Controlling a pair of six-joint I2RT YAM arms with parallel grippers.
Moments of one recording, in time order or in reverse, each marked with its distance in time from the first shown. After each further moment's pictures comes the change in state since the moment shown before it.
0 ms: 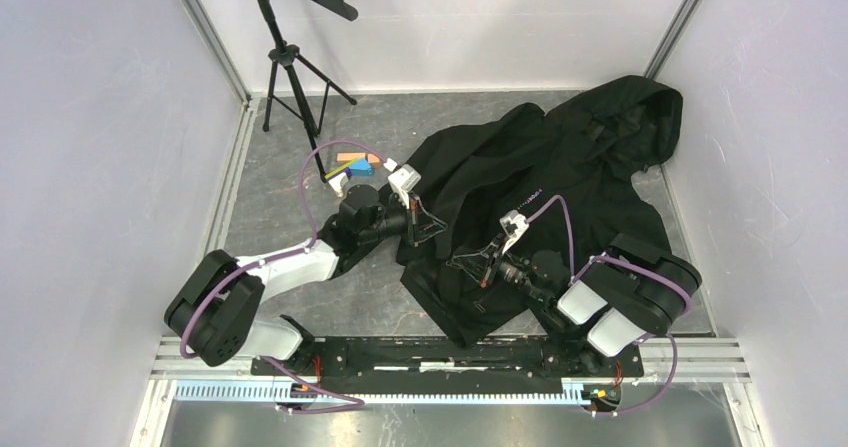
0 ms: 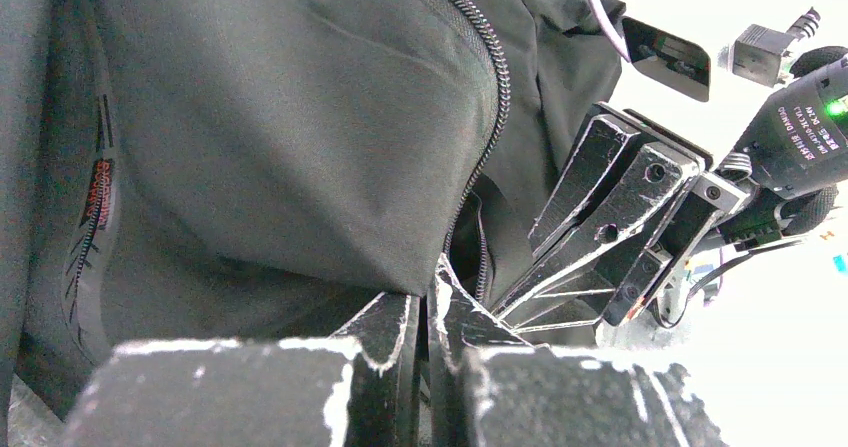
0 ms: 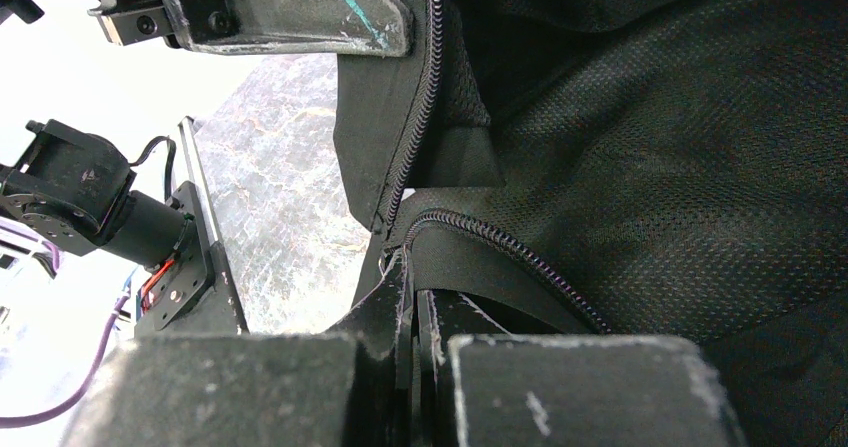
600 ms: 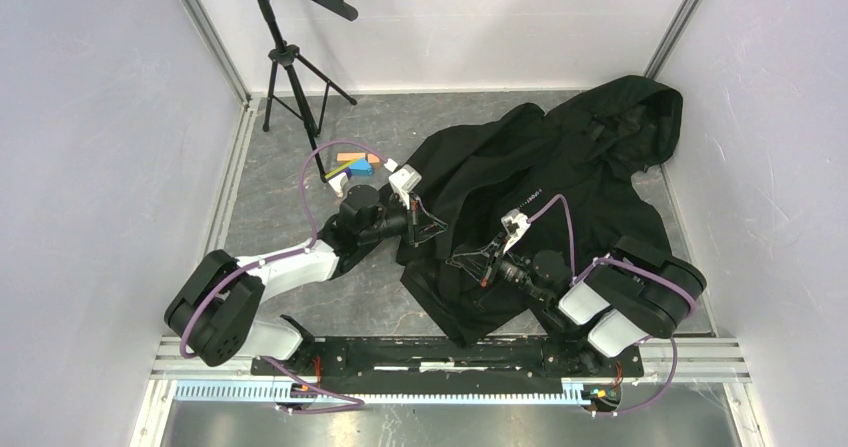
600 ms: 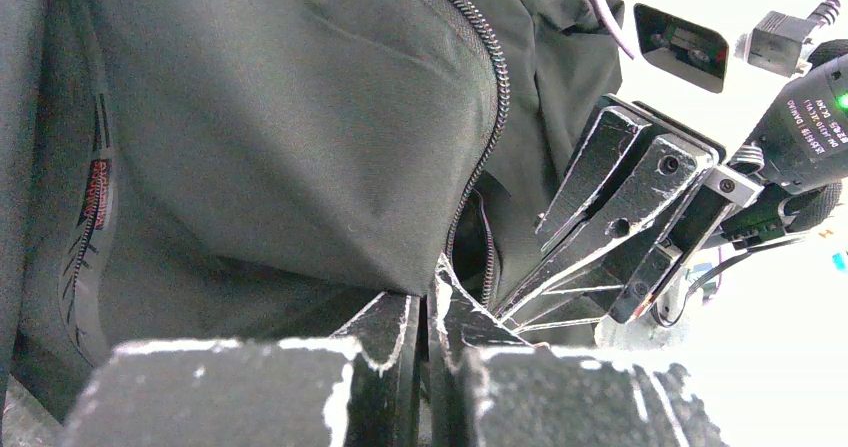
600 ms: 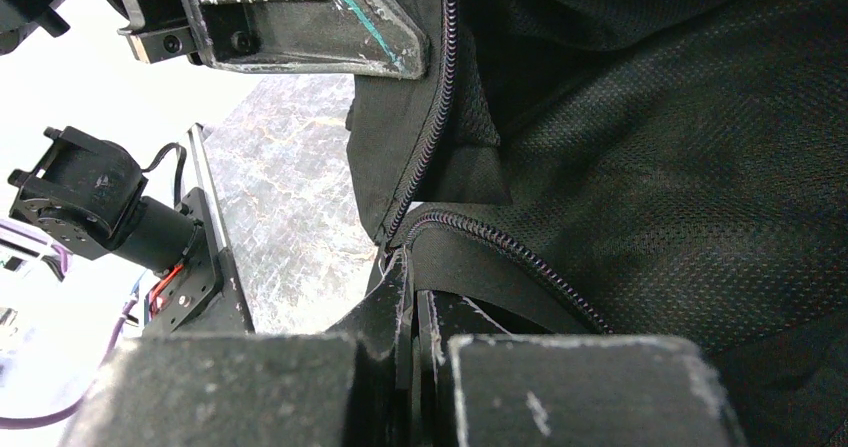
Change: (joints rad) left arm -0.007 0.000 0.000 0.000 0.000 0.000; right arm 0.000 -0.025 0.000 0.000 -0.003 0.000
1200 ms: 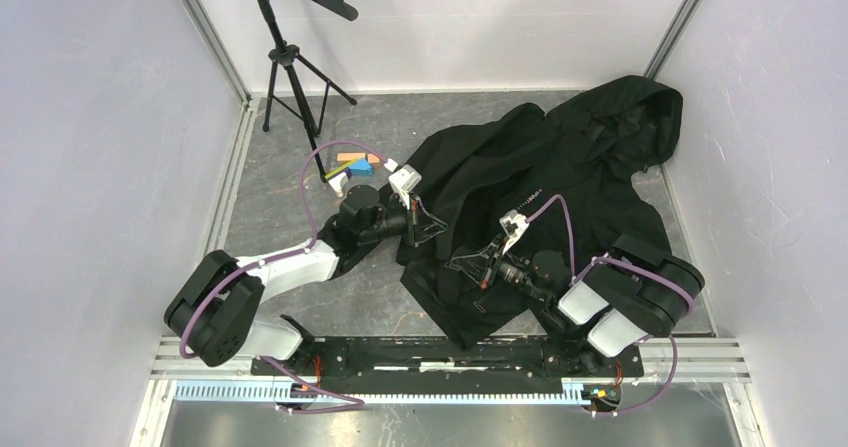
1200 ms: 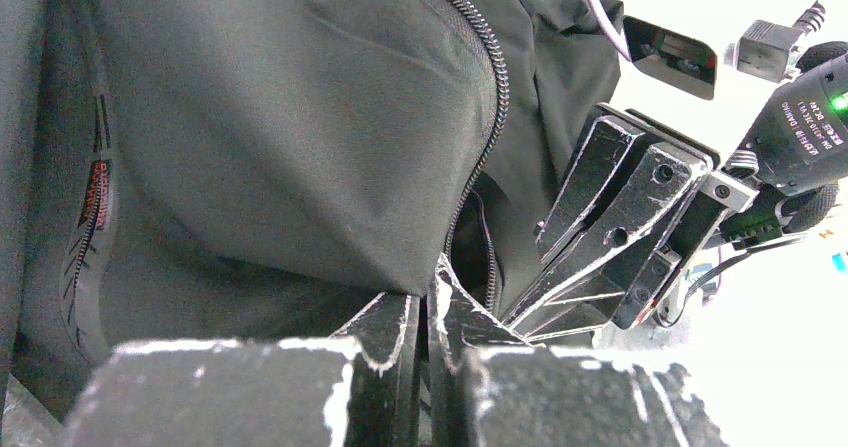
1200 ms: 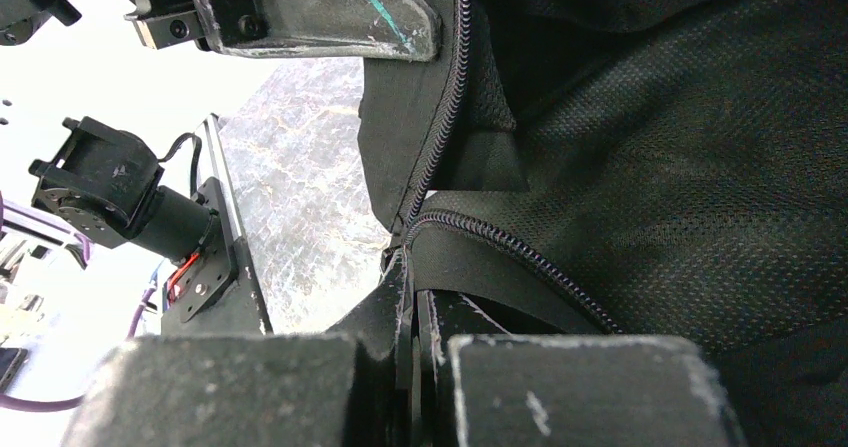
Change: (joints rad) left arm -0.001 -0.002 0.000 0.000 -0.002 0.000; right arm -0.001 0.013 -0.001 0.001 -0.038 0.025
